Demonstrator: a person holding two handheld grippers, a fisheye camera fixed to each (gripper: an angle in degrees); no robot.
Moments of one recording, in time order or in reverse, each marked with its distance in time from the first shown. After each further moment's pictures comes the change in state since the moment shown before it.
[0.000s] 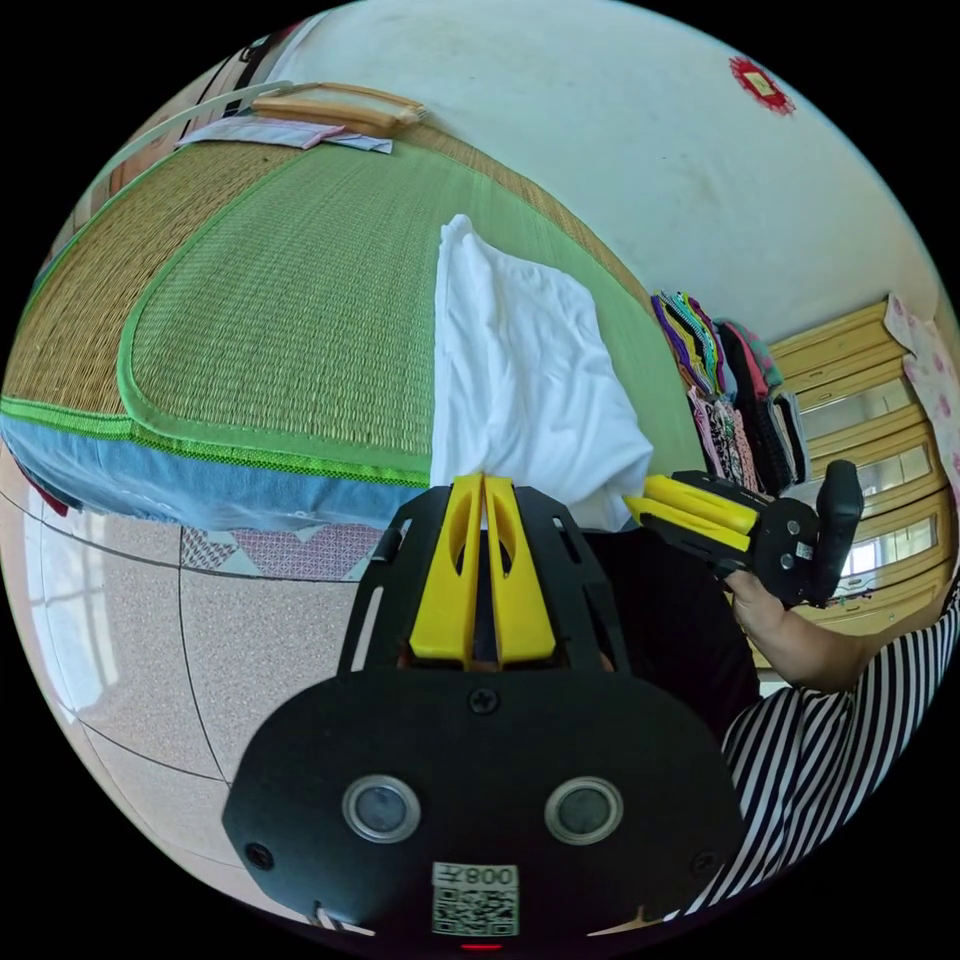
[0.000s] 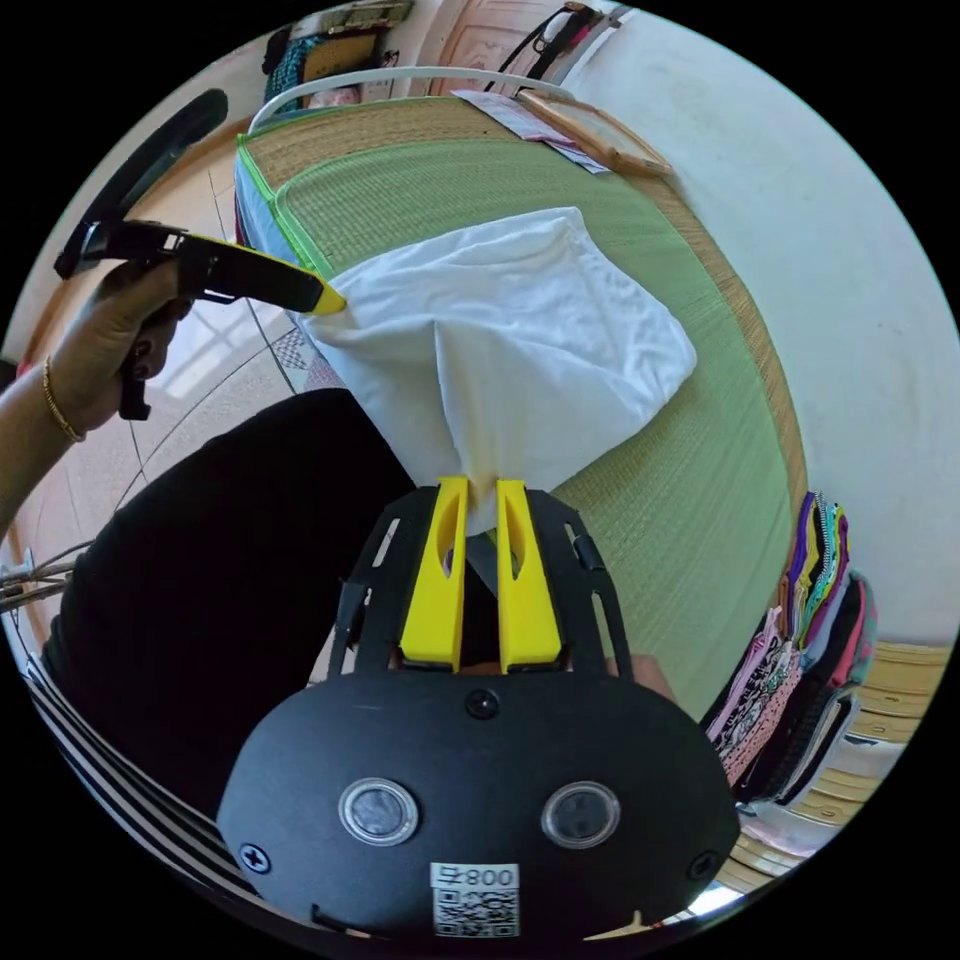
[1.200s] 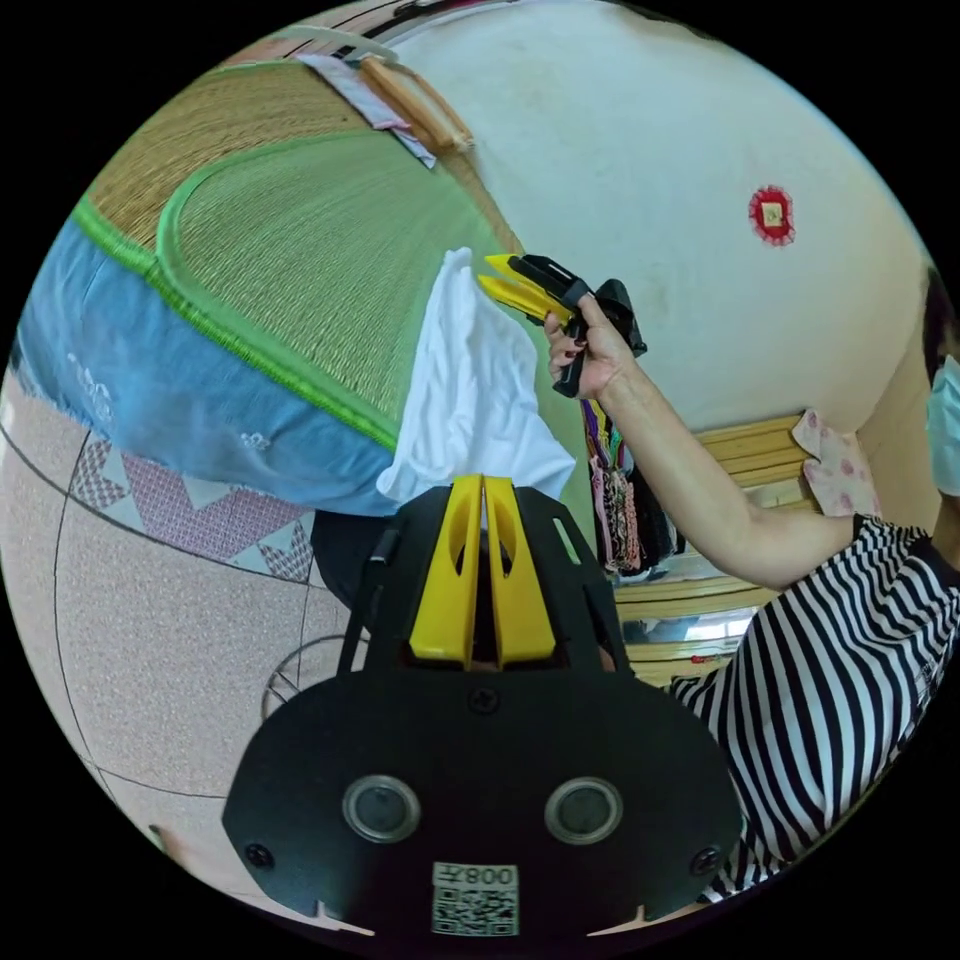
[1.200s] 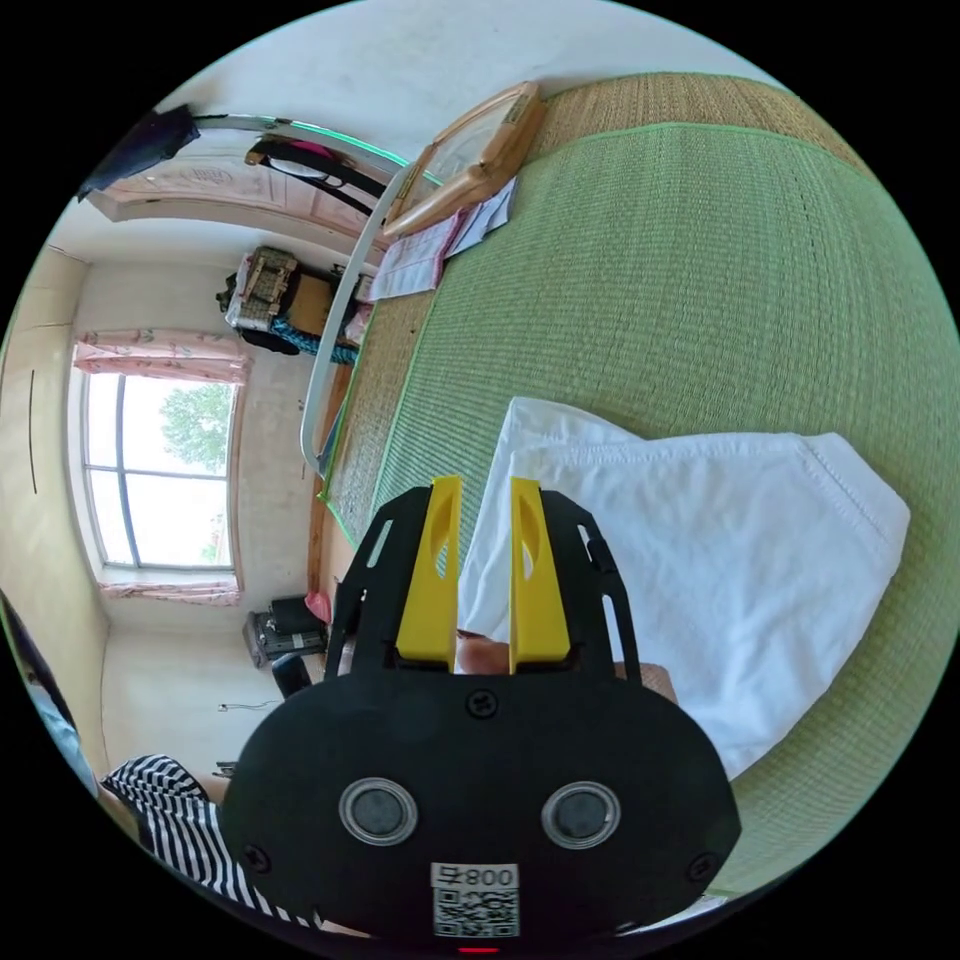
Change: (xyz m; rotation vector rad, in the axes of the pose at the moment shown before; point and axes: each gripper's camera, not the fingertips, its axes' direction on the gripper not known) left arm -0.069 0.007 -0.022 0.151 0.363 -0.198; right arm 0.333 -0.201 0.234 0.154 -1.010 0.505
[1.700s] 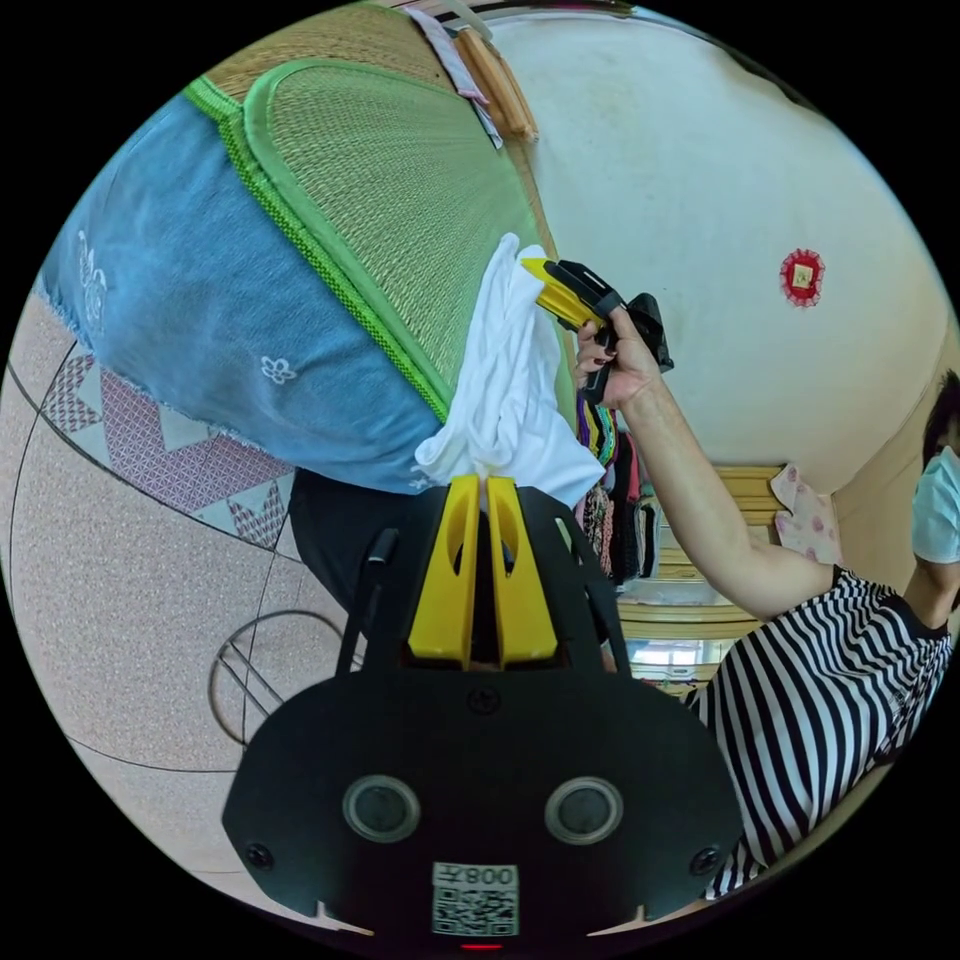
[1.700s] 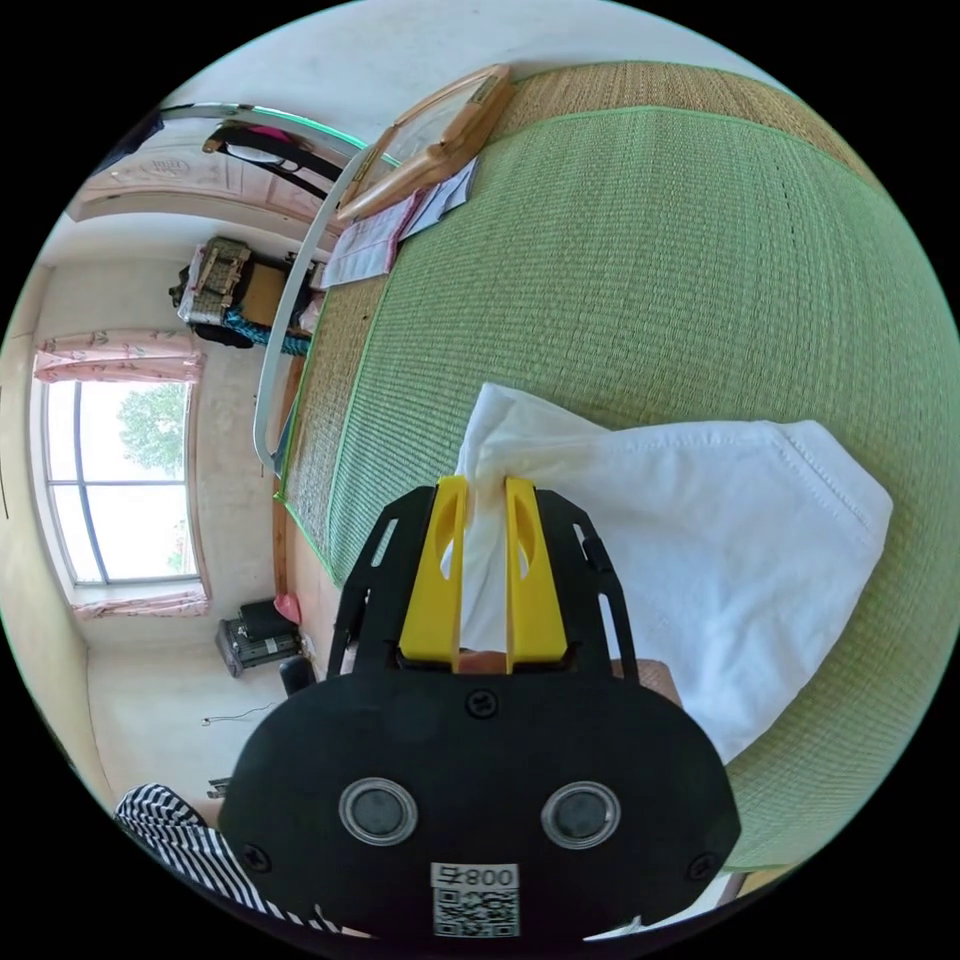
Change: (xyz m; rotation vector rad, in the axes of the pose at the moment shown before) left arm -0.038 0.000 0.026 -0.015 0.110 -0.173; right arm 0.066 -0.017 0.028 -0.041 0.126 0.045
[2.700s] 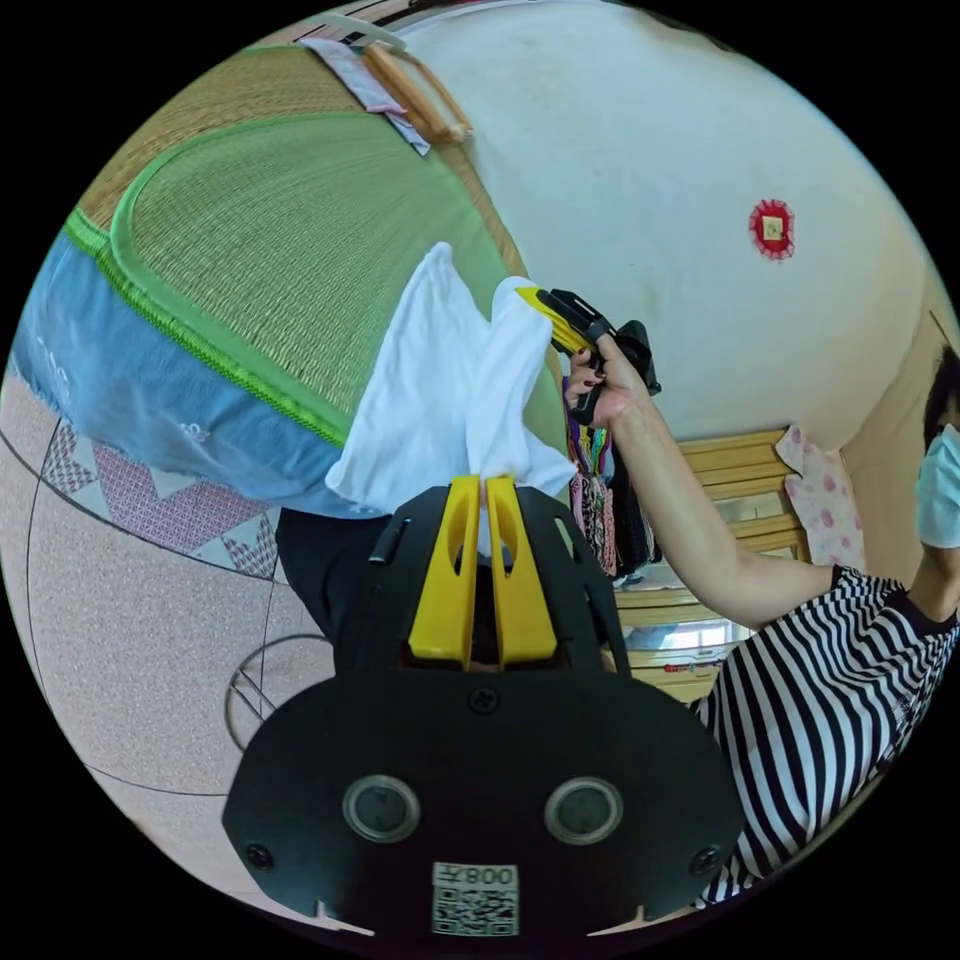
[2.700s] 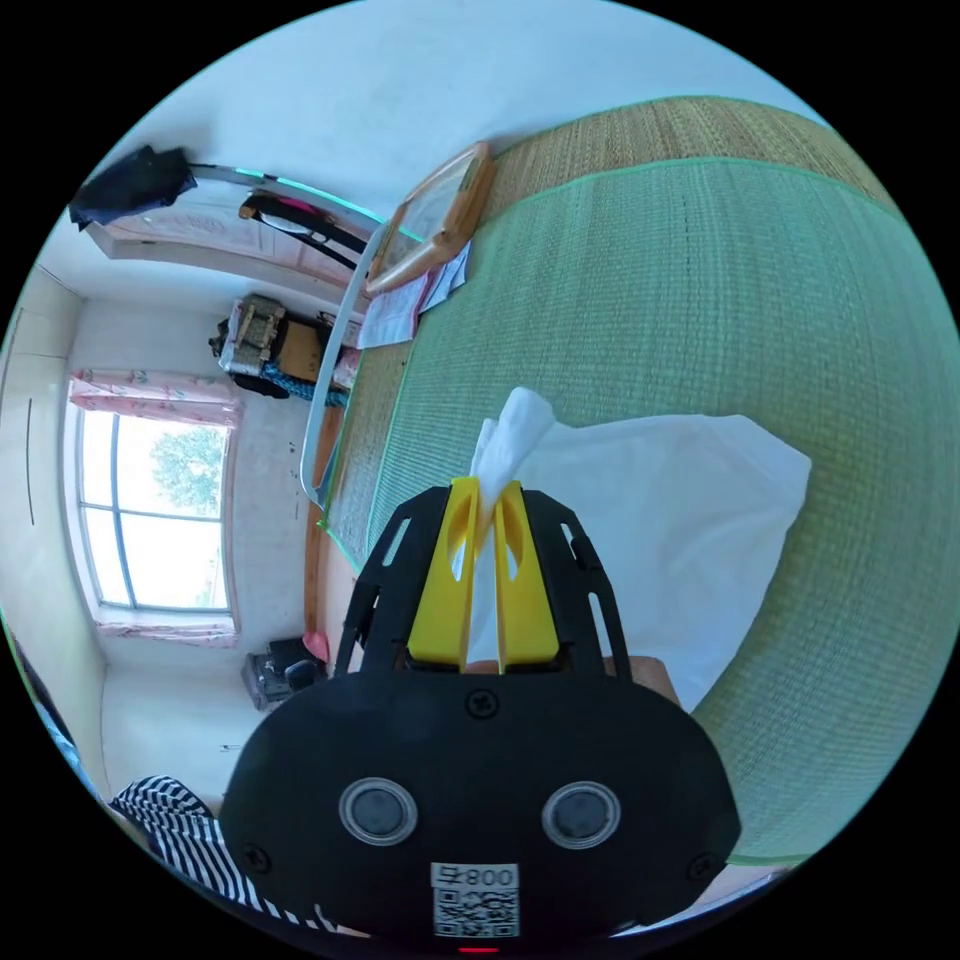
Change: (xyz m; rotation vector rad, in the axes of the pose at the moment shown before) left arm 0.062 0.023 0.106 0.011 -0.031 0.119; right arm 0.145 0.088 -0.031 0.158 -0.115 0.038
